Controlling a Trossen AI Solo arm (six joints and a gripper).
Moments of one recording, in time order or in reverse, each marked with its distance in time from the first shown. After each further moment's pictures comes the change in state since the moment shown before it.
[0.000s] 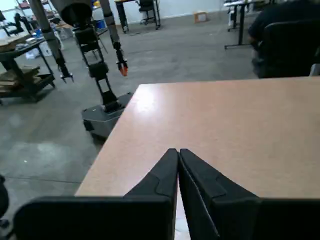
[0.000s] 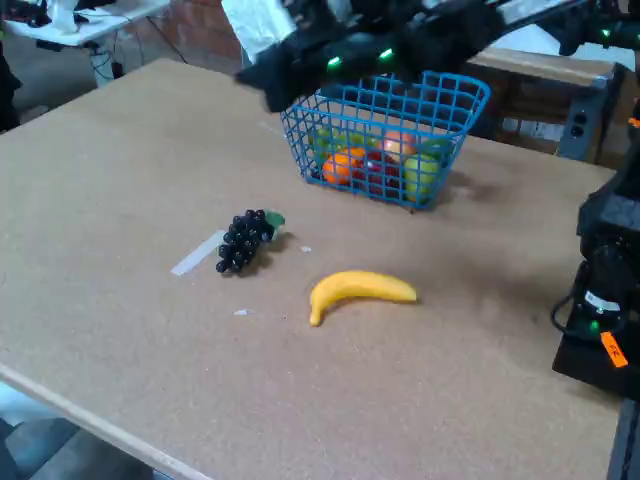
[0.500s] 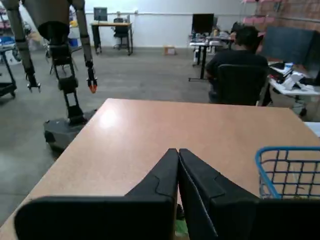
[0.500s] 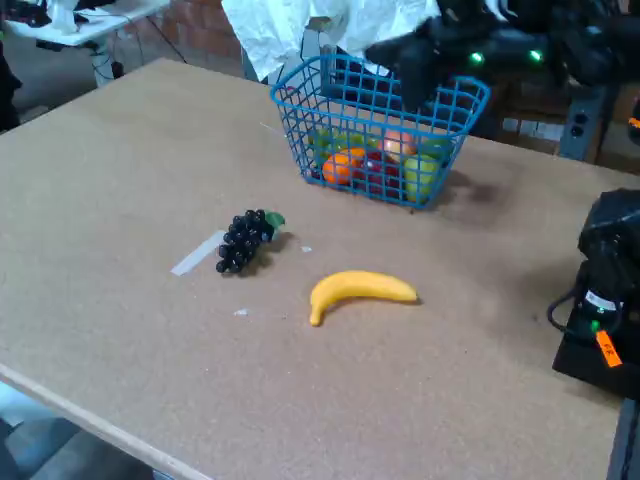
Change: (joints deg) arm -9.4 -37.9 -18.8 -14.2 0.0 -11.7
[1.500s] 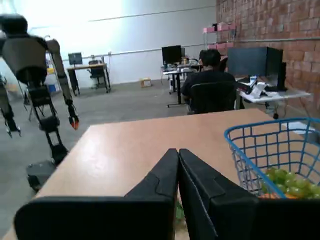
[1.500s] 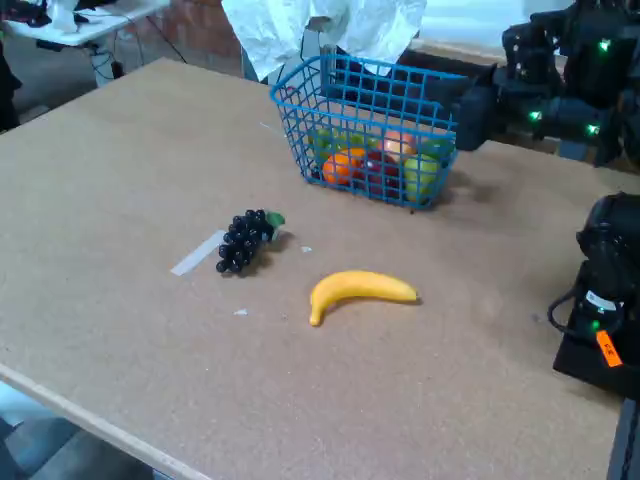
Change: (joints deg) arm -0.9 -34.2 -22.1 -2.3 7.1 10.6
